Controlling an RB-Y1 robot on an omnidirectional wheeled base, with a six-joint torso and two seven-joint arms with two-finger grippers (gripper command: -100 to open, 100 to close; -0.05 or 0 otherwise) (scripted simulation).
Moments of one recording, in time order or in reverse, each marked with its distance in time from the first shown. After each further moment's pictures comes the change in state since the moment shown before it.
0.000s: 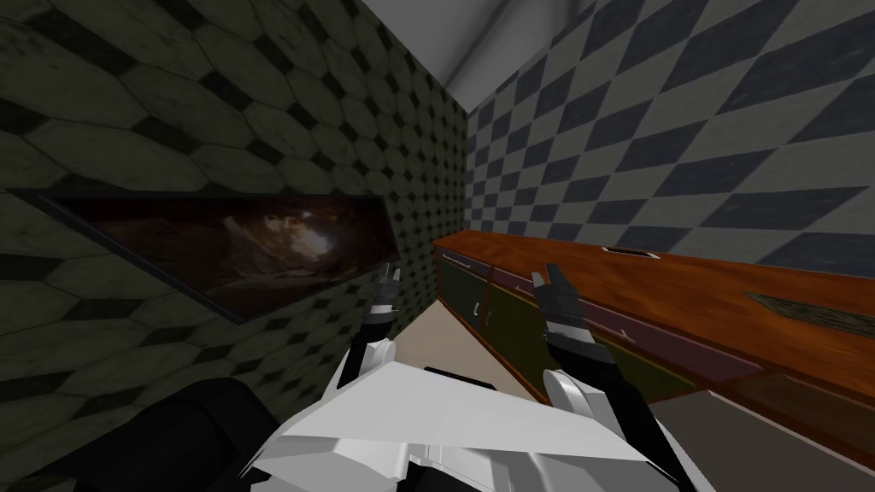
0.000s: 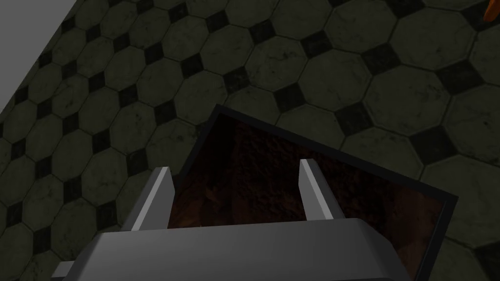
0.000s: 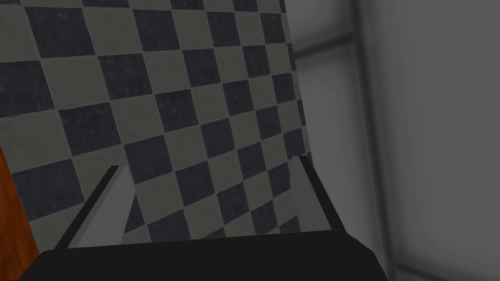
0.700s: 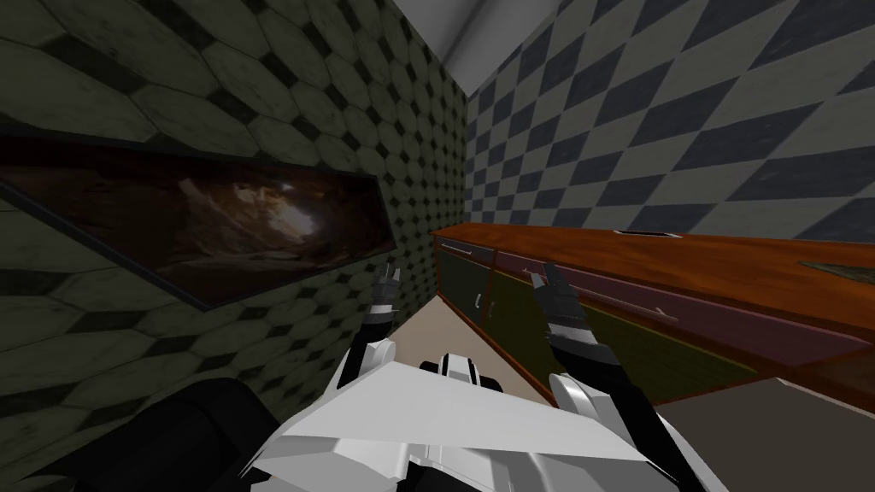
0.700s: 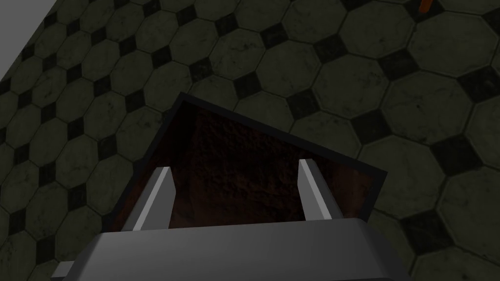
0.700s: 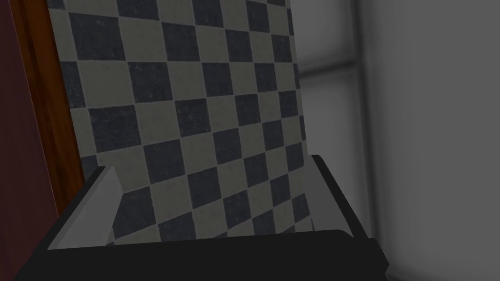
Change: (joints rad) left arm 0.000 0.000 0.000 0.000 0.000 0.000 0.000; right arm 0.003 -0.060 -0.010 0.001 0.027 -0.002 0.019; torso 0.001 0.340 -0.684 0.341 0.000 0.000
